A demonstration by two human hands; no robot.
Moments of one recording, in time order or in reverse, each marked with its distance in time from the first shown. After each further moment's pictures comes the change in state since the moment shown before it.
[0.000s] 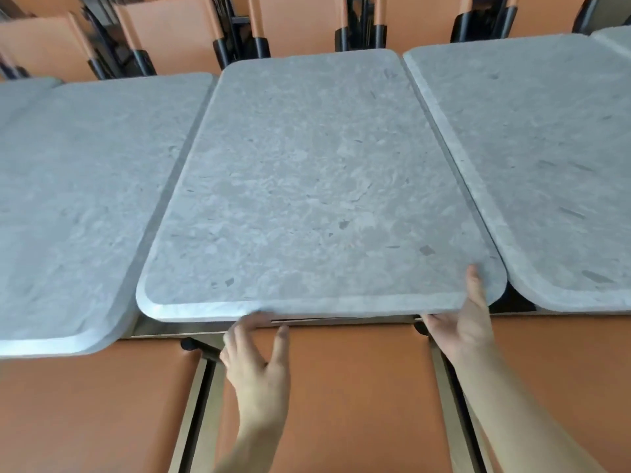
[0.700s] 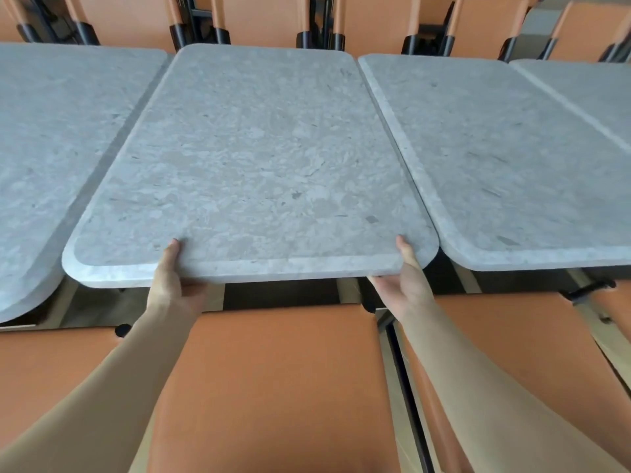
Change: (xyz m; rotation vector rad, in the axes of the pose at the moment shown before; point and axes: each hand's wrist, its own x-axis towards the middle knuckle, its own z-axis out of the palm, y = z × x) left_hand 0.092 -0.002 -0.002 -1.120 -0.056 -0.660; right_hand -0.001 -0.001 -0.015 0.004 -0.152 0.029
